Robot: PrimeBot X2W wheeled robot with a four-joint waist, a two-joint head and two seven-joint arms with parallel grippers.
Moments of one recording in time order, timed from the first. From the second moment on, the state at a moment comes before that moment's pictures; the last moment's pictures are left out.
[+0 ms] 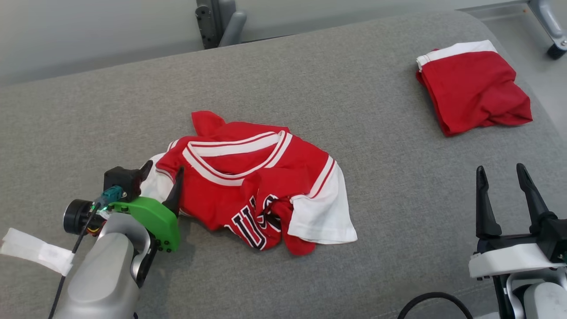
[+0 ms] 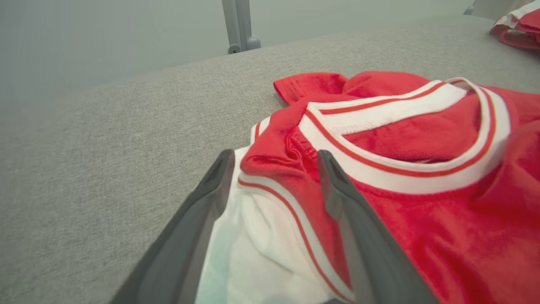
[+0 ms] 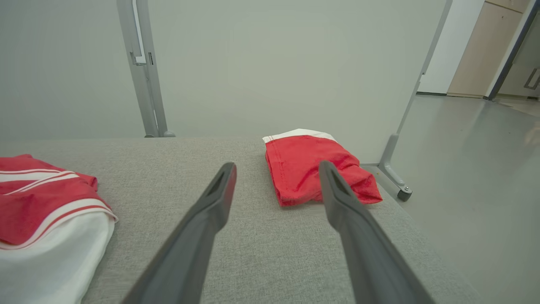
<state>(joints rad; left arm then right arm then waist) -0.53 0.23 -0.38 0.76 -0.36 -0.13 -0.18 -0.02 -0.07 -0.16 0.01 0.02 0.13 -0.26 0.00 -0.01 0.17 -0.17</state>
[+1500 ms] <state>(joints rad) -0.60 0.42 -0.30 0.03 -0.45 0.00 -0.19 0.03 -0.05 -0.19 0.04 0.05 0.13 -0.26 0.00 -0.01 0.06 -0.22</state>
